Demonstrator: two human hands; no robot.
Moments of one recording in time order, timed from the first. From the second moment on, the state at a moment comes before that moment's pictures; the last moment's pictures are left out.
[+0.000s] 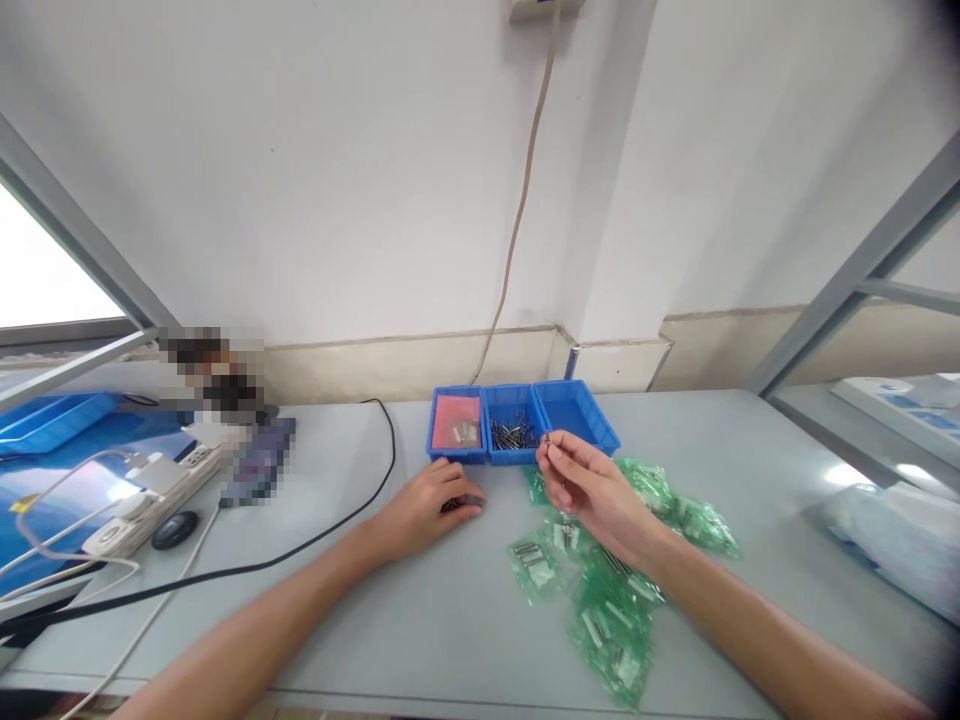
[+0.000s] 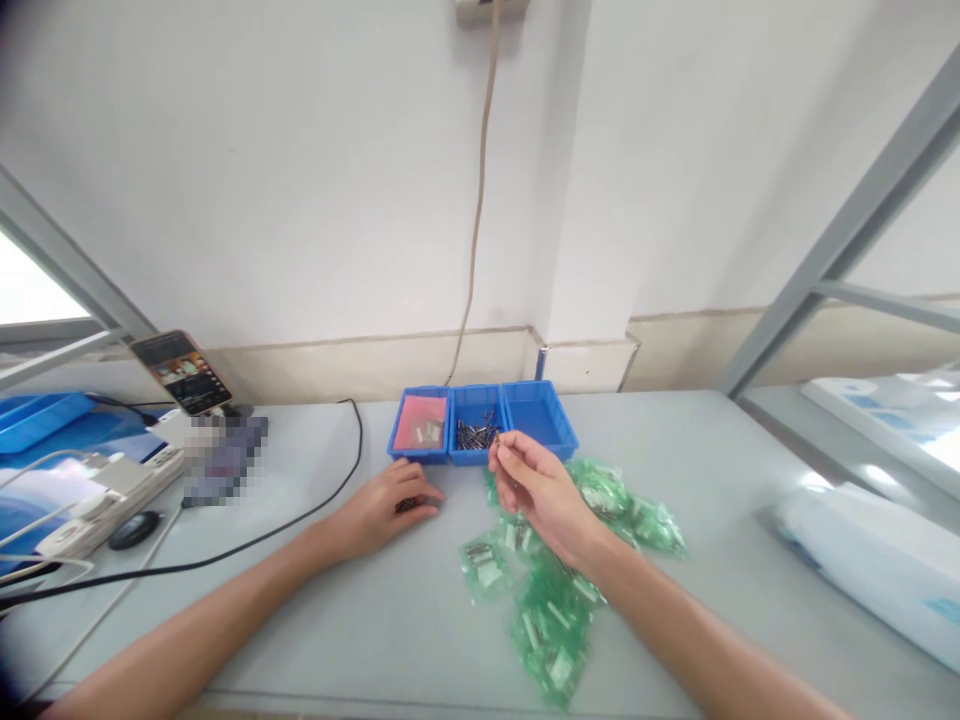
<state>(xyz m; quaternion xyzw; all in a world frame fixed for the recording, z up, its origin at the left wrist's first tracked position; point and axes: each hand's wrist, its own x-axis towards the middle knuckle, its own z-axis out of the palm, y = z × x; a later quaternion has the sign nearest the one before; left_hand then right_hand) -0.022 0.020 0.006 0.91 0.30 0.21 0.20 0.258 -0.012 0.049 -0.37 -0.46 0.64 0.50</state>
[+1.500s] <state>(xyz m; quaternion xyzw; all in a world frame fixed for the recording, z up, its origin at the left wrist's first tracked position) -0.023 0.021 0.002 0.91 0.29 0.22 0.20 0.267 -0.002 0.033 -0.43 -0.53 0.49 0.54</state>
